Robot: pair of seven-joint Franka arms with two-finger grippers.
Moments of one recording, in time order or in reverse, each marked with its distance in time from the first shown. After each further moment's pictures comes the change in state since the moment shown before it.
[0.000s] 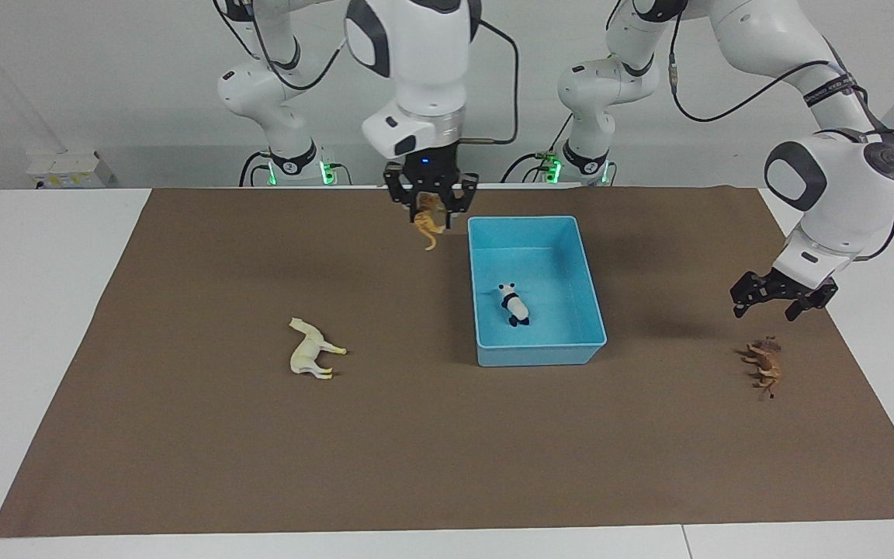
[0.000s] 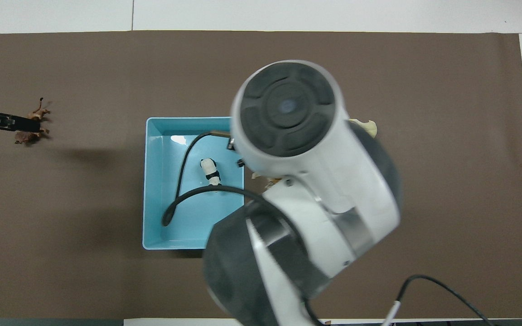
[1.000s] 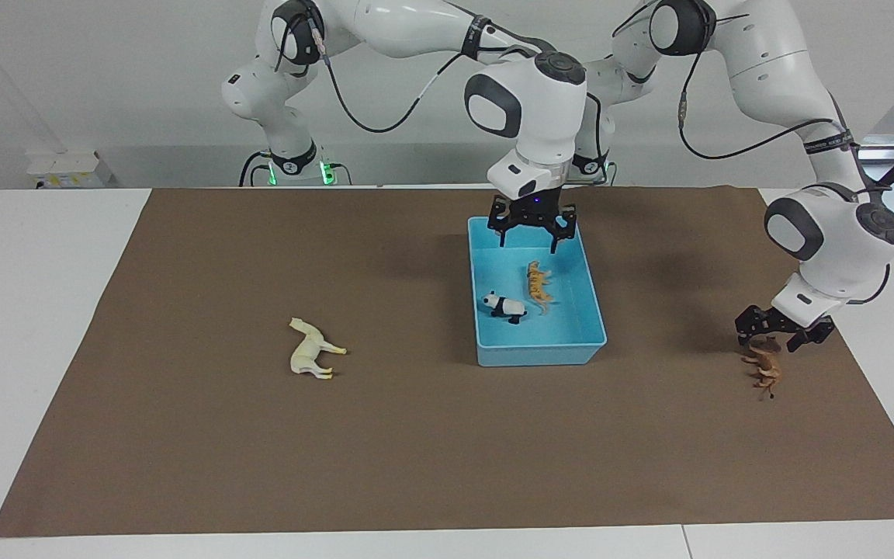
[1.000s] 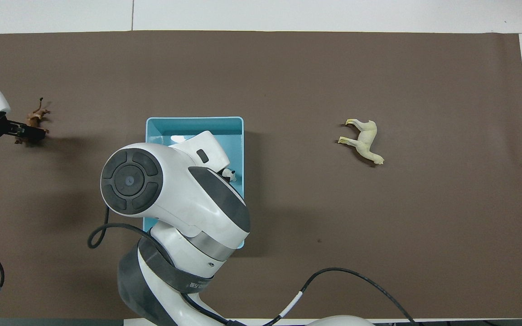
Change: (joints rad) left arm 0.065 0.182 -0.006 0.008 0.001 0.167 0.143; right arm 0.145 0.233 -0.028 0.098 0.009 0.139 0.117
